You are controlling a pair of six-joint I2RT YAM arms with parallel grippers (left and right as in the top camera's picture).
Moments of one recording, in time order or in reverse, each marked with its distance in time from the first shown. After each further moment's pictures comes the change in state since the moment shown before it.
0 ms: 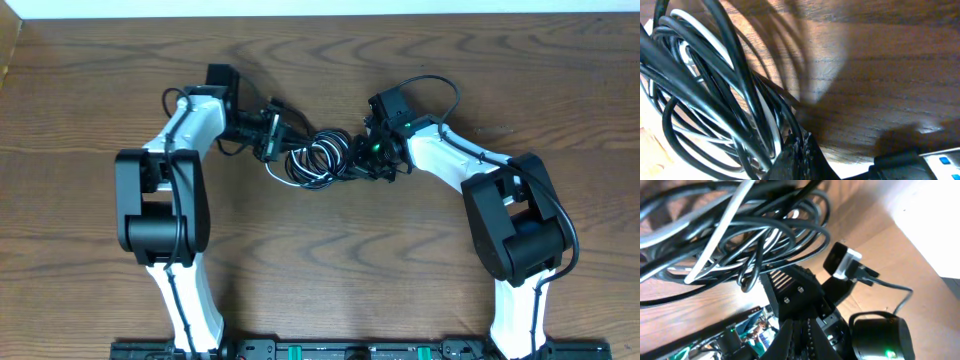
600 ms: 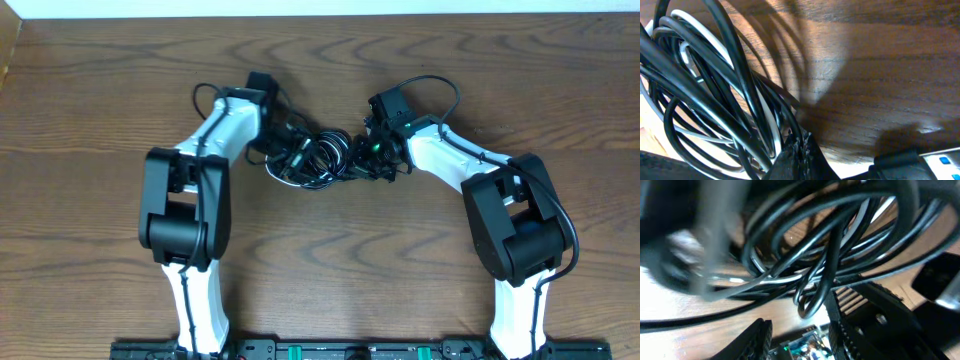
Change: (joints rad) left arm -0.173 0.000 0.000 -0.103 -0.306 0.072; right arm 0.000 0.000 -0.001 0.001 0.000 0.000
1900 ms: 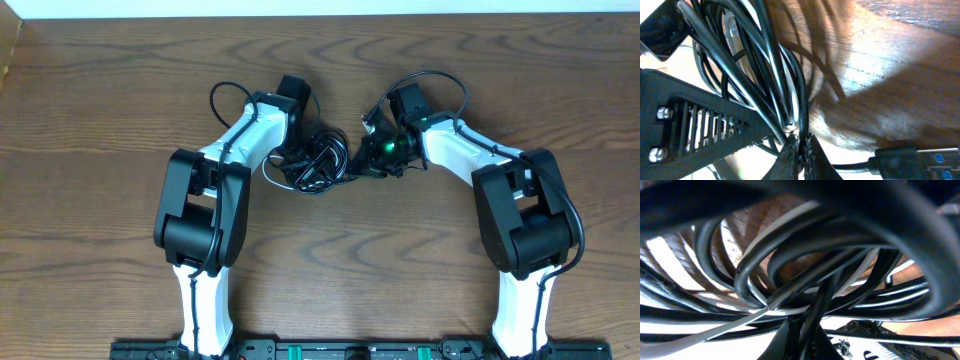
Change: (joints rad) left arm -0.111 -0.001 0.000 0.034 -0.256 -0.160; right arm -0.079 0.011 -0.004 -0.015 -0.244 -0.313
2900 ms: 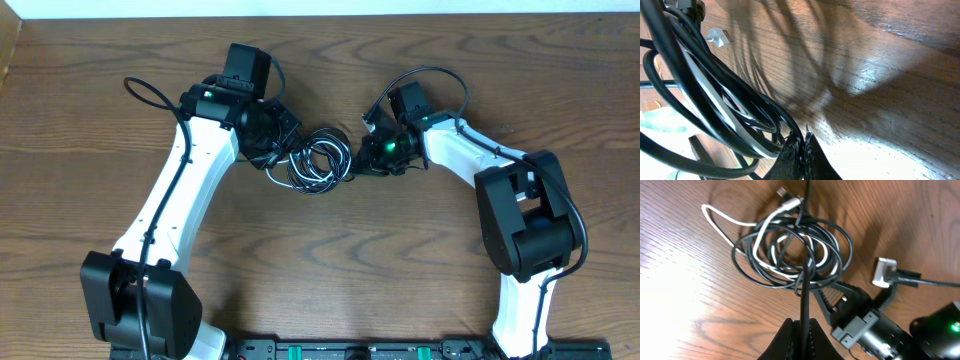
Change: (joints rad) left arm 0.064 -0.442 0.000 -0.119 -0.221 0.004; right arm 0.000 -0.016 0.000 -0.009 0.039 -0.057
